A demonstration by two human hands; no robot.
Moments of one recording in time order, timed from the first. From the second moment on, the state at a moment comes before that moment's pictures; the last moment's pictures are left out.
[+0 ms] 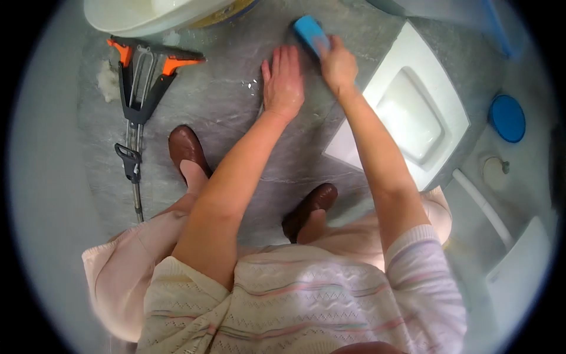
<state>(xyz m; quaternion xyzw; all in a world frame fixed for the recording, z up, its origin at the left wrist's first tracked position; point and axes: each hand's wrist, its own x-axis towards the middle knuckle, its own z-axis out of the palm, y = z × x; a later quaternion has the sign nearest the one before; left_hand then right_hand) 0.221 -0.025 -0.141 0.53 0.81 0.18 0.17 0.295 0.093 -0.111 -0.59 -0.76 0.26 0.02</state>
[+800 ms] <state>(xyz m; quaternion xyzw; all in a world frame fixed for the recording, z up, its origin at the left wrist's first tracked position) 0.190 0.029 -0.069 0.33 0.42 0.43 0.73 0.335 0.103 -0.043 -0.46 -0.44 0.70 0.33</state>
